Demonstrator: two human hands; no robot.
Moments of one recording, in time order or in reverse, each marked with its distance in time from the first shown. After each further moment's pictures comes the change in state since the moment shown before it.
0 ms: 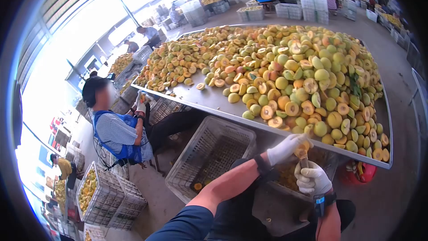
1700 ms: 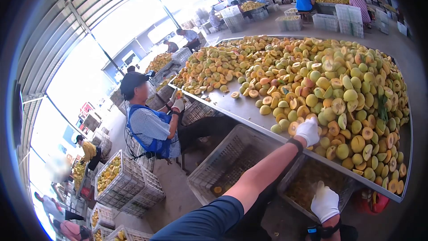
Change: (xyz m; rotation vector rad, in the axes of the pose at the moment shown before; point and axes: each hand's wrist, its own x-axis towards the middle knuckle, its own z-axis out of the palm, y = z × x) left_hand 0.076 0.037 -0.060 1.345 0.655 -0.061; right_hand 0.011 0.014 -0.011 -2.088 0.602 -0.082
